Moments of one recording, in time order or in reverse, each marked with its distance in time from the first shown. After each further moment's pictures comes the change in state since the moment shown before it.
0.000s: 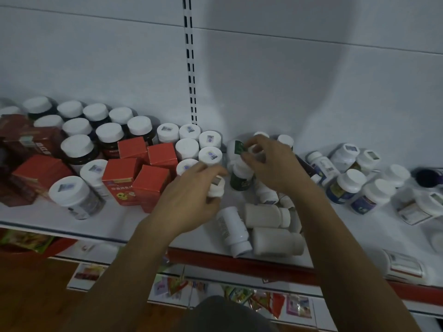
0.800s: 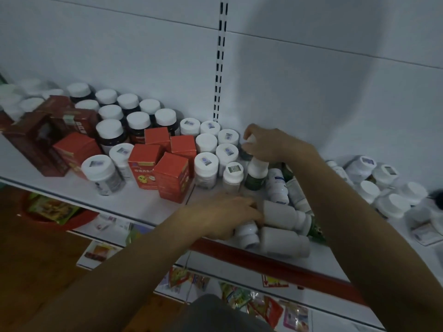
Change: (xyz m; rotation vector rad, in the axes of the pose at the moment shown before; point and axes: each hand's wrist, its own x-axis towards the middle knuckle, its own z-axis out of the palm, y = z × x) left_hand -0.003 0.033 0.020 0.325 -0.520 0.370; right_hand 0.070 -0.019 0.002 -0.329 -0.412 0.010
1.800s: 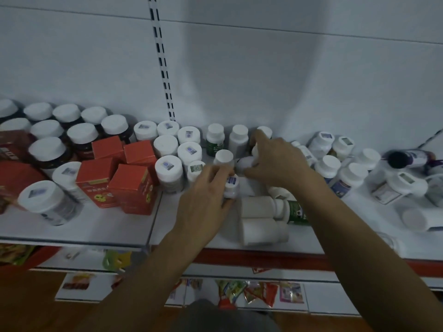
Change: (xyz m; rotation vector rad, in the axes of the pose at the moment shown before) left_hand 0.026 0.019 0.025 -0.245 0.734 -0.351; right_hand -0.086 0.053 0.029 -0.115 0.421 0.057
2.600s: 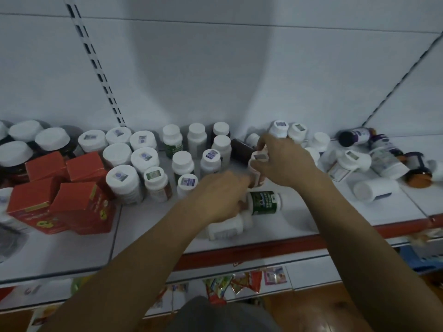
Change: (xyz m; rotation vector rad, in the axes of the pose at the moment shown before) left_hand 0.062 0.065 0.030 0.181 -0.586 0.373; right_hand -0.051 0.061 -0.032 0.025 -0.033 0.326
